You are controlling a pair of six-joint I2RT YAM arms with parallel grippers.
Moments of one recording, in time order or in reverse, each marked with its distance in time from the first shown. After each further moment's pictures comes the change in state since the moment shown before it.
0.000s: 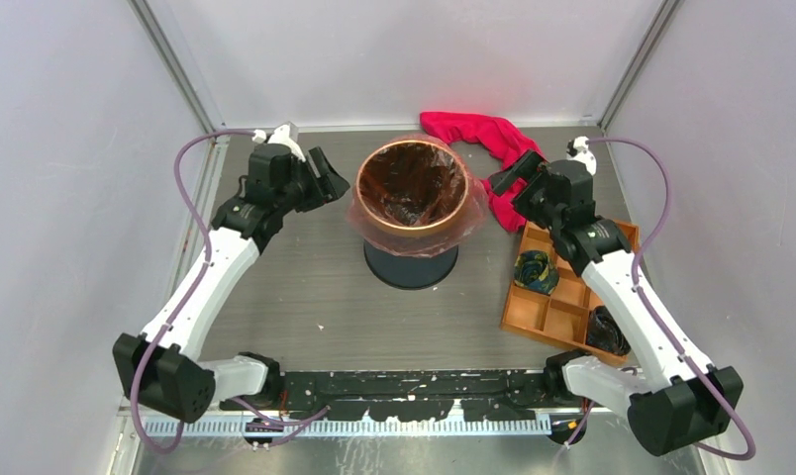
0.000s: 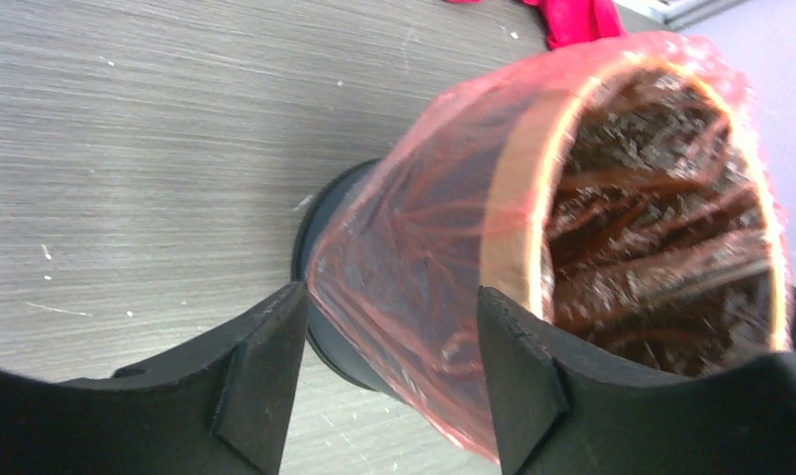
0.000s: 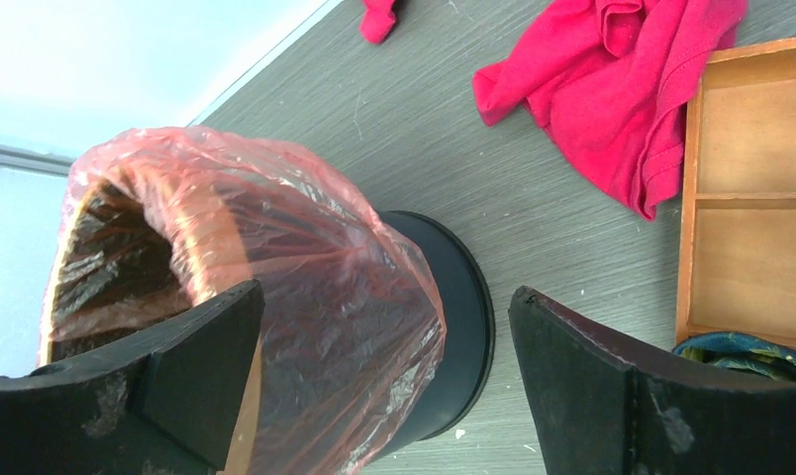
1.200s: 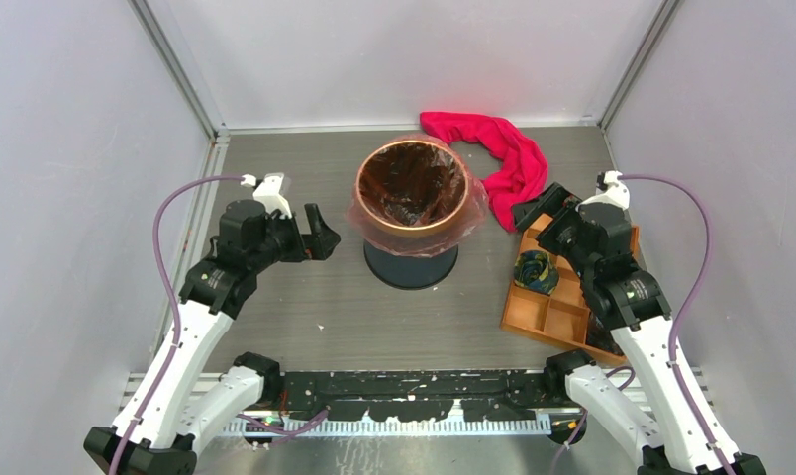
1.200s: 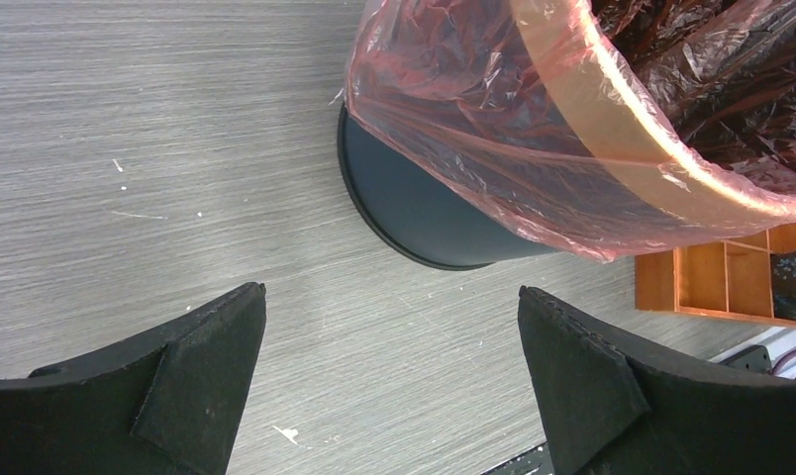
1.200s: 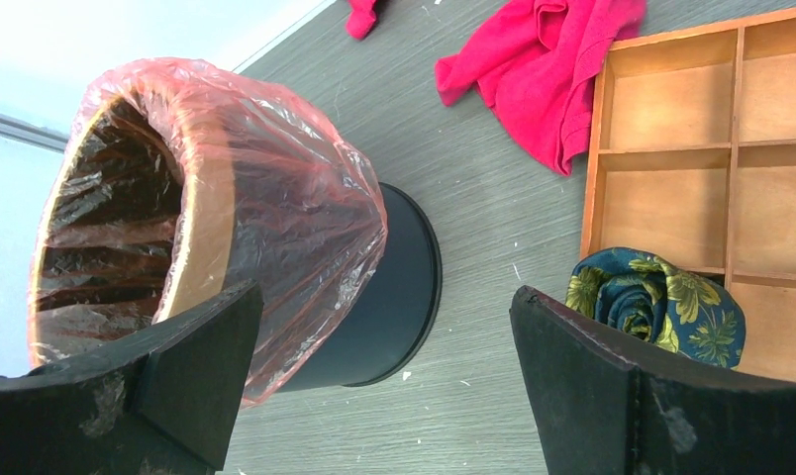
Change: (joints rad) left arm 0.000 -0.425 -0.261 -0.151 0.092 0.238; right arm 0.000 -0.357 -0.086 -0.196 0.029 -0.087
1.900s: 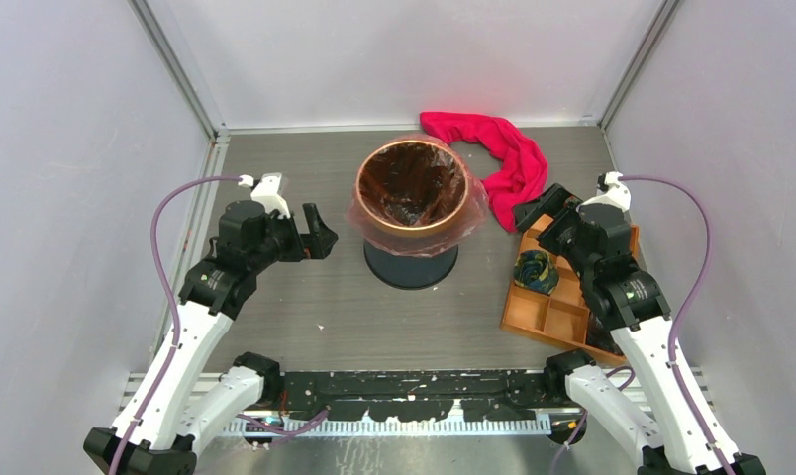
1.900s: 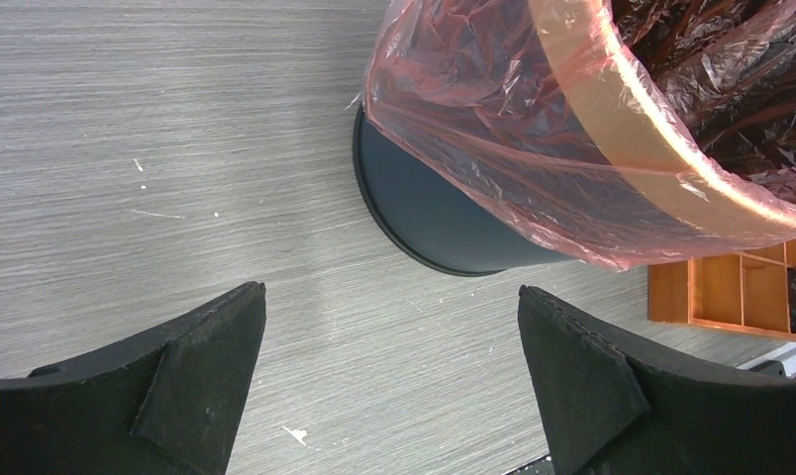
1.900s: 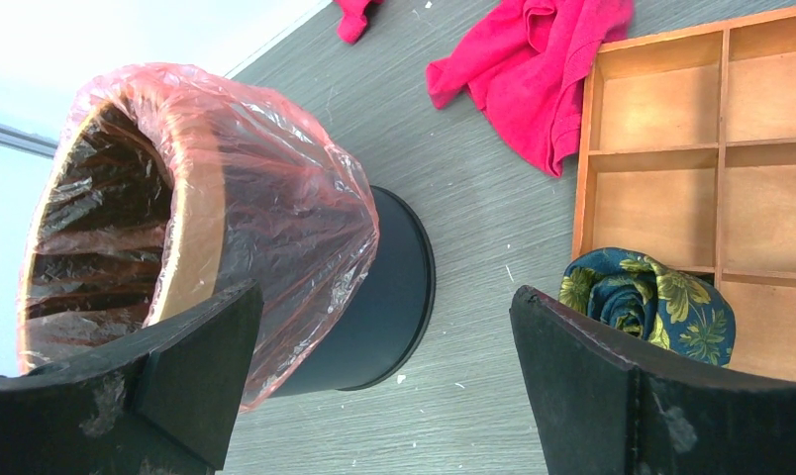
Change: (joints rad) left arm 0.000 -0.006 -0.001 -0.001 -0.039 0.002; right arm 0.000 -0.003 -0.008 0.000 0.018 0.000
